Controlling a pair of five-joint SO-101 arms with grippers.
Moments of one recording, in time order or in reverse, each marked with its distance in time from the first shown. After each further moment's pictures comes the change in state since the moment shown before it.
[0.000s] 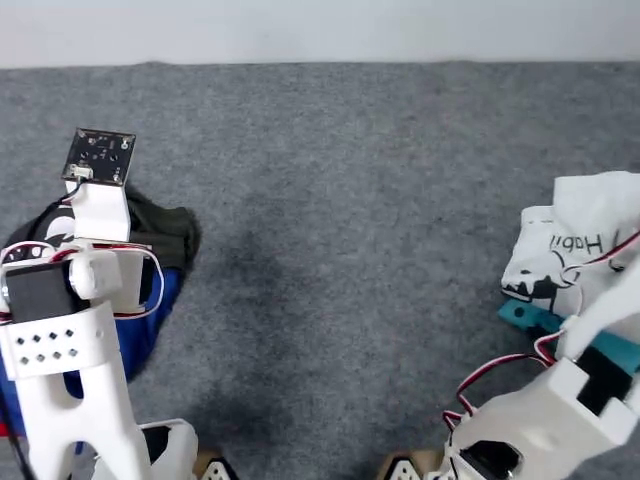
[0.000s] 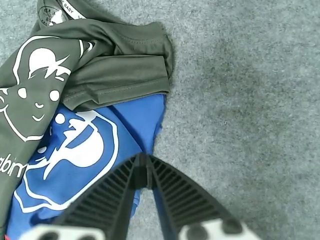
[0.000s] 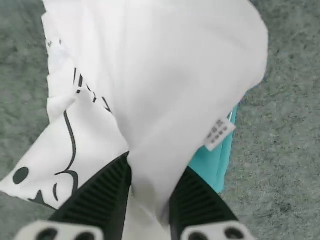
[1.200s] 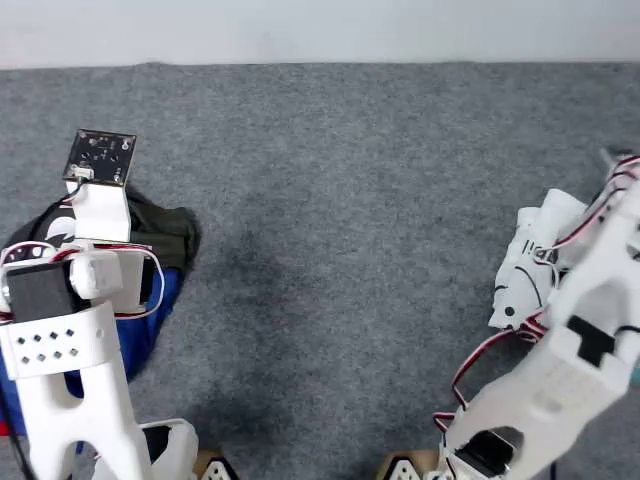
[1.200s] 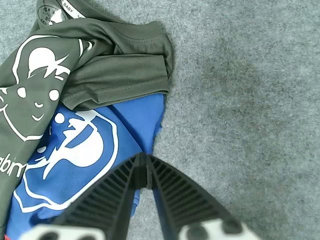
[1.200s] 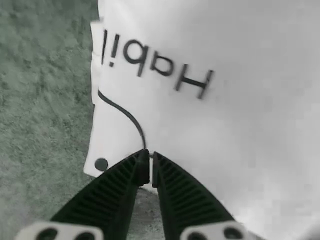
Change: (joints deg) left arm 0.0 0.0 0.2 0.0 0.0; right arm -9.4 14.9 -4.0 12.2 -4.2
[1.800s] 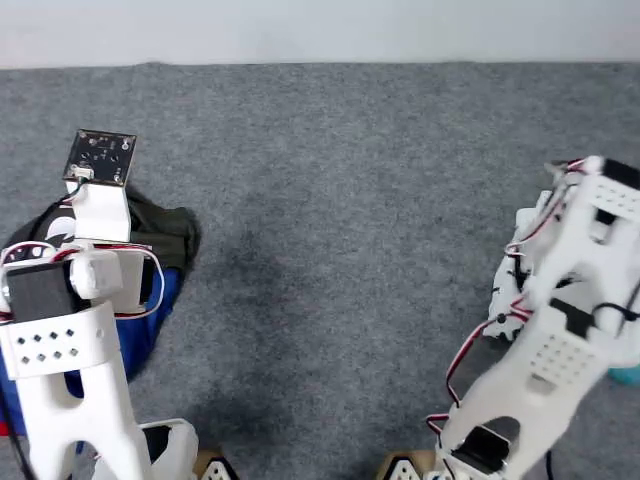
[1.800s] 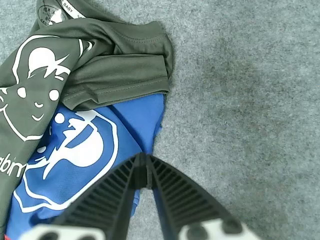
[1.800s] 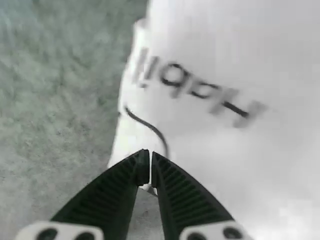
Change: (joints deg) left arm 0.0 0.0 0.0 0.0 0.0; right arm -4.0 1.2 0.0 -1.0 0.1
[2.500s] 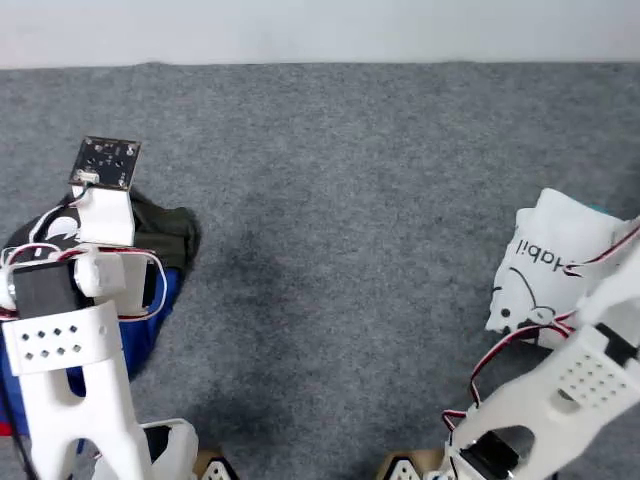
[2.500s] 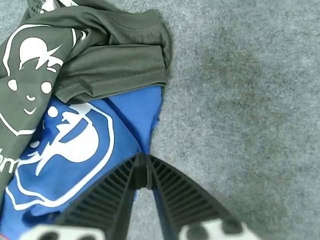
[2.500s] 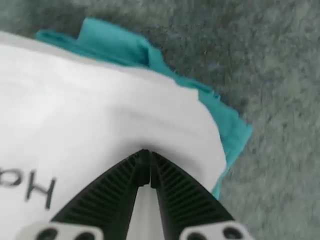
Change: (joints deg) left arm 0.0 0.0 2.5 0.0 0.0; right arm 13.6 3.4 0.0 -34.4 9.2
